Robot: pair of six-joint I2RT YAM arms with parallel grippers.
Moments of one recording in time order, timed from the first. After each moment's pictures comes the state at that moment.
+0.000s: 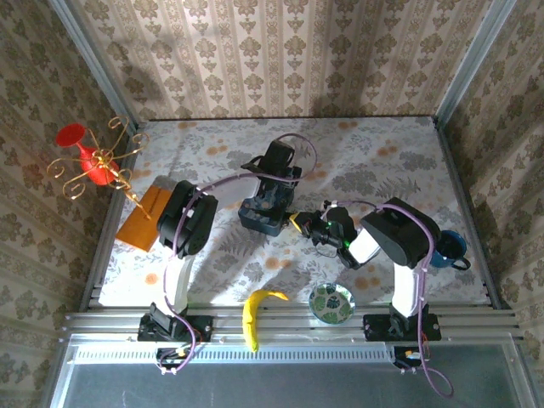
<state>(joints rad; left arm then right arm) -0.69 2.11 1.53 -0.18 -0.18 -0.17 0.53 1.91 0.48 1.07 -0.26 1.41</state>
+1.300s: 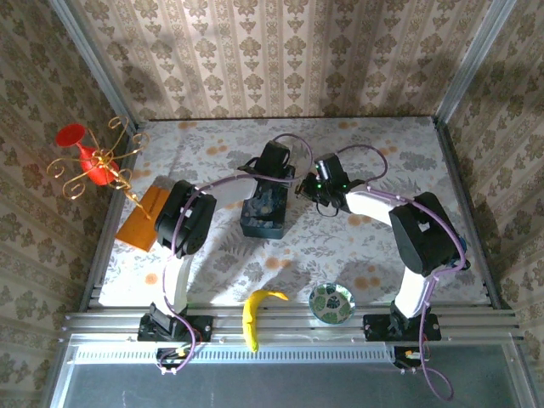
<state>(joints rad) -0.67 2.11 1.49 -0.12 -0.06 -0.22 0.42 1.81 1.08 -0.08 -0.14 0.88</state>
